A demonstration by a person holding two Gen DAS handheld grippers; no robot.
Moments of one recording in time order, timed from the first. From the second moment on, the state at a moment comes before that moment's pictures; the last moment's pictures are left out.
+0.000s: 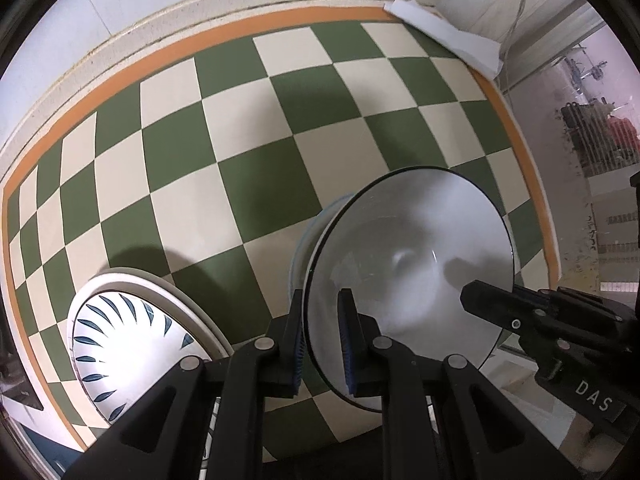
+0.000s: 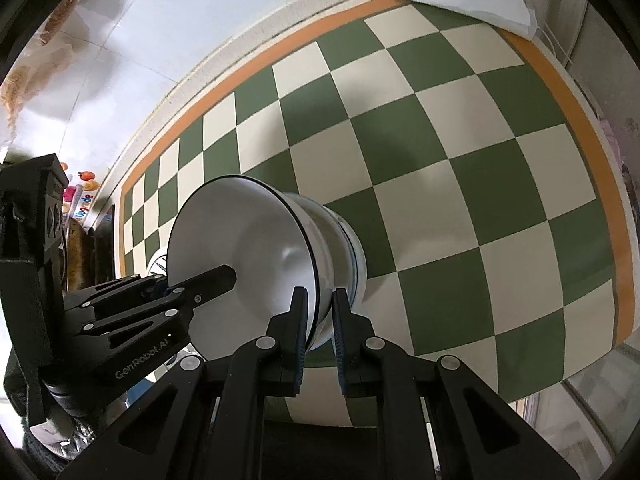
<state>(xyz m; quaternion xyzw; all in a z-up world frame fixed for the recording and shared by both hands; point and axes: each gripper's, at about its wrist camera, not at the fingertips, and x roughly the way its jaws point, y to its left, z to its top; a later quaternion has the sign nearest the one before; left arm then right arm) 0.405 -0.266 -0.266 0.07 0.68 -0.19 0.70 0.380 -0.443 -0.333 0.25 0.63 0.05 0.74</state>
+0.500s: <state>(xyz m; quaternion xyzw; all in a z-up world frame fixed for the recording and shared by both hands) 0.407 -0.270 -0.276 0.09 0.69 -0.18 0.70 0.381 -0.446 -0.349 0.26 0.64 0.05 0.72</state>
